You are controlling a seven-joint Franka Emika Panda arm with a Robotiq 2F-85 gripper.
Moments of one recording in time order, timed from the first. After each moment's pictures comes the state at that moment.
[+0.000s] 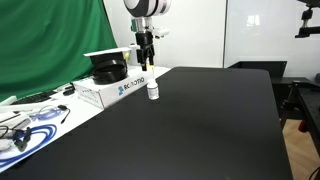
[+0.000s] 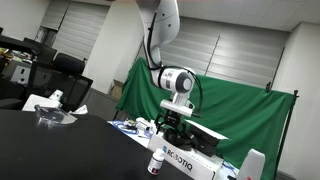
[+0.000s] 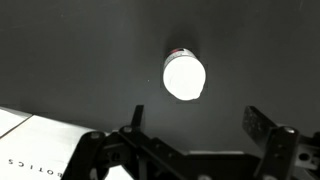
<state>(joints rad) -0.09 0.82 0.00 -1.31 0.00 2.20 -0.37</state>
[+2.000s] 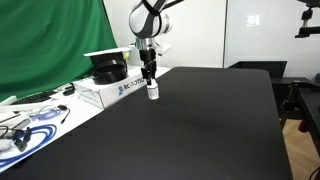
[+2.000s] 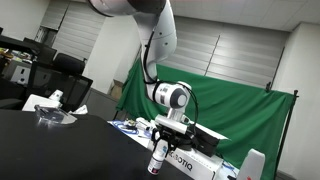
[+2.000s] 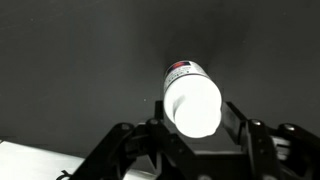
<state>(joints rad) -0.10 0.93 0.01 -1.30 0.00 2.28 -0.38</state>
